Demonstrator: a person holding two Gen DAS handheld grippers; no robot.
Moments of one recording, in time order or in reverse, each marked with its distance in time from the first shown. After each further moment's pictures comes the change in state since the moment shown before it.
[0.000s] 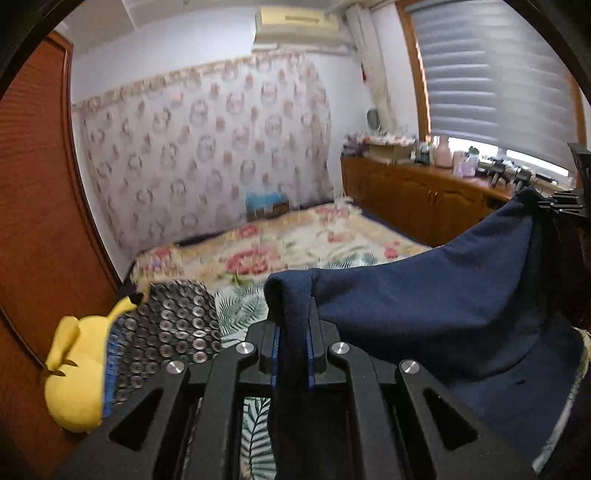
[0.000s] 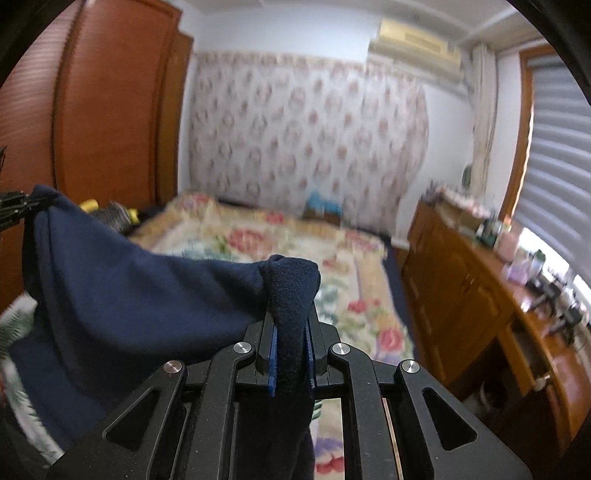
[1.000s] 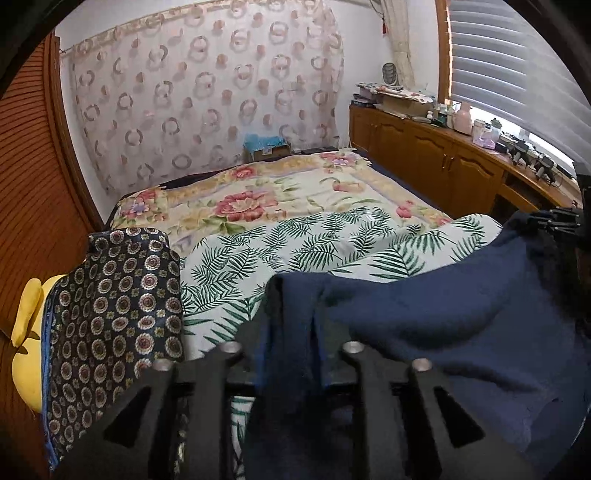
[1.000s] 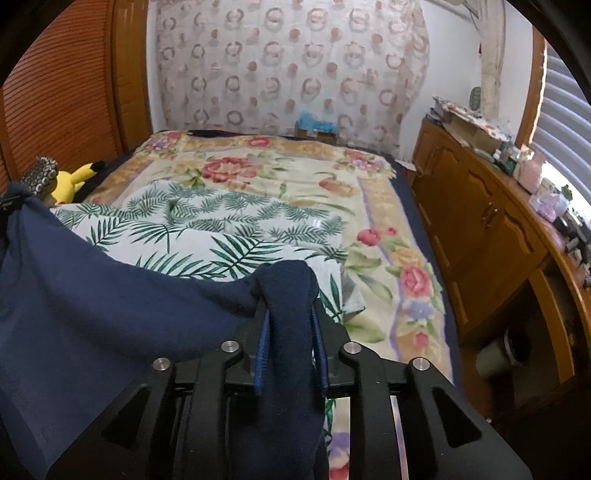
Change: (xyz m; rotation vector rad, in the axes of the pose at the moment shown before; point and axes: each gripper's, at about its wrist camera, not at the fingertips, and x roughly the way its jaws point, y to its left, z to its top) left arm 0.092 -0.006 -0.014 -0.075 0.202 -0.035; right arm 0.153 -0.032 -0.028 0.078 0.229 -0.022
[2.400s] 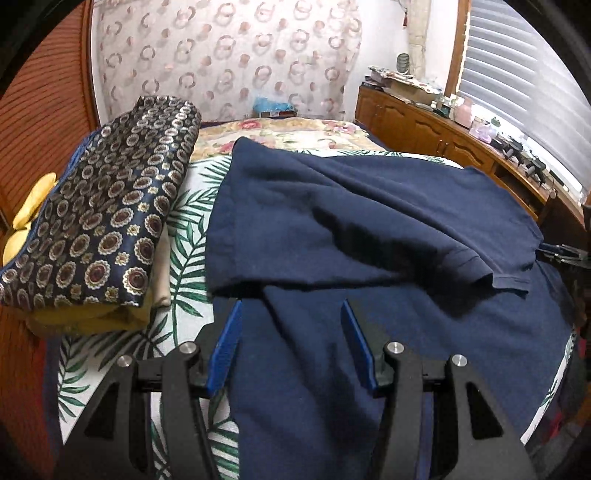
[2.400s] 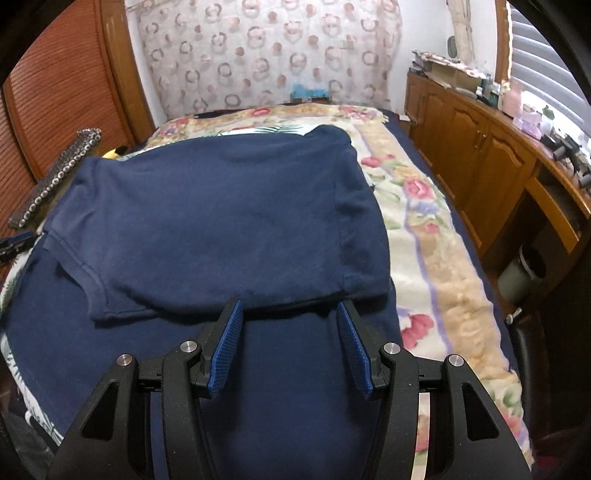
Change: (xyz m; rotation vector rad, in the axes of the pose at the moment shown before) left arm -0.078 -0.028 -0.152 -0.160 0.101 -0.037; right arm -0.090 0.033 -0.152 0.166 0.104 0.070
